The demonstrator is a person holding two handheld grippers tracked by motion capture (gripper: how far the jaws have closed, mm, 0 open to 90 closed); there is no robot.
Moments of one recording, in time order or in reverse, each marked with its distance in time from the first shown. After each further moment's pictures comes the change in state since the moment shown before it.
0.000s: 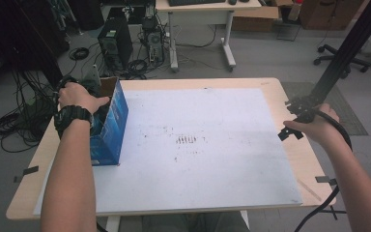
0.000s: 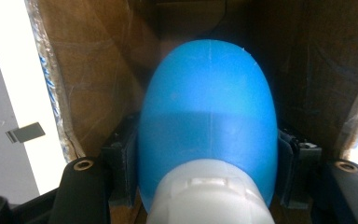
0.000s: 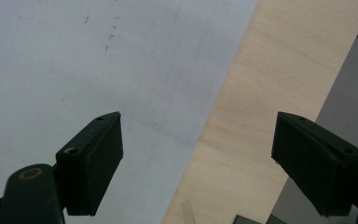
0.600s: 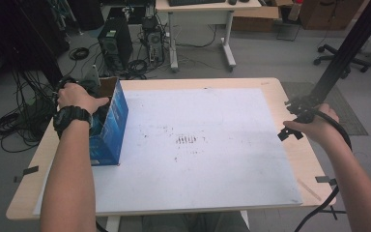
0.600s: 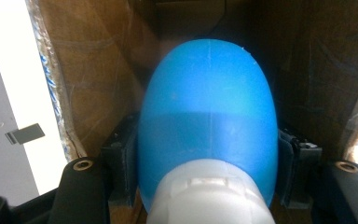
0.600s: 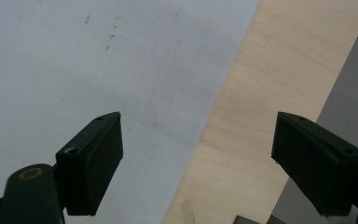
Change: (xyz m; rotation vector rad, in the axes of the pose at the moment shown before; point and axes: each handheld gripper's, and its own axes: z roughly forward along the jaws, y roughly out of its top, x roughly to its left) left arm 0.001 -0.001 0.000 -0.006 -0.004 0.005; right arm 0.000 0.000 0.000 -0.001 0.001 -0.002
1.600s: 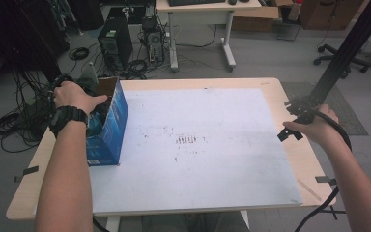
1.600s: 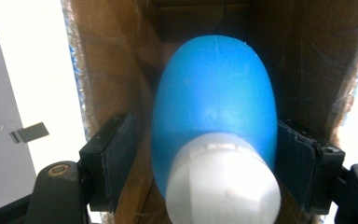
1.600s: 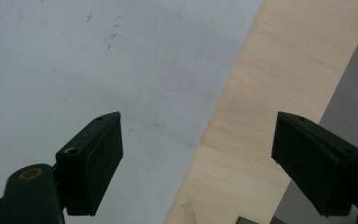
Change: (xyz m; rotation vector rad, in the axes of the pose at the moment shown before) left arm 0.003 -0.006 -0.012 -0.029 -0.006 -0.008; right arm 0.001 -0.001 0.001 -0.002 0.008 -0.002
